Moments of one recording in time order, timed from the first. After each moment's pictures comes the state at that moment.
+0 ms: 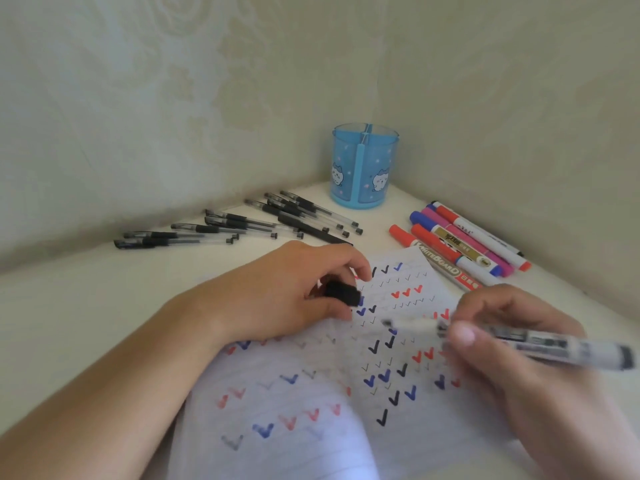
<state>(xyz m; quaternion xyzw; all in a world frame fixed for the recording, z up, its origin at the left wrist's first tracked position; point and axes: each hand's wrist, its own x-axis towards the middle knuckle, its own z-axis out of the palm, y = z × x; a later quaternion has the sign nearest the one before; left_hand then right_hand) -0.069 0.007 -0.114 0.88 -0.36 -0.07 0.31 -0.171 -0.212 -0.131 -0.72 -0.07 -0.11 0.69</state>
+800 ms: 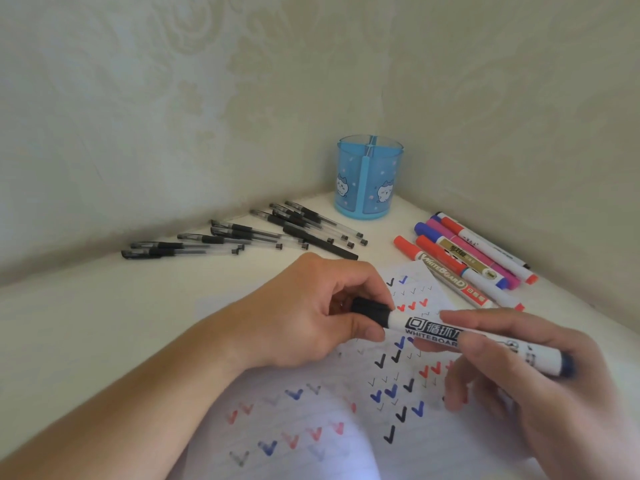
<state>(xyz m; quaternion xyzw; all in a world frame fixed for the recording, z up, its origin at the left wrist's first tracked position) -0.082 -0.006 -0.113 0.79 -0.36 -0.10 0.48 -0.174 -0.214 -0.128 -0.72 -0.06 -0.14 0.67</state>
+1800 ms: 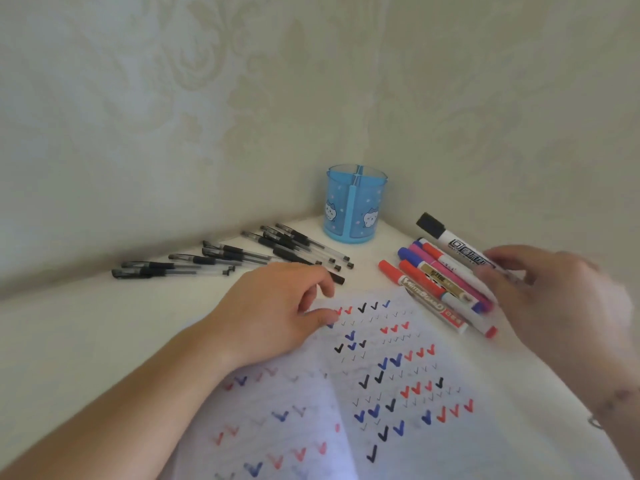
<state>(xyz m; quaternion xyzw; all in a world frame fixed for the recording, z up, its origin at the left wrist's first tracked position) -0.060 0.009 -0.123 0.93 -0.29 0.09 0.23 -0.114 -0.273 -0.096 -0.93 0.15 -0.31 0.12</state>
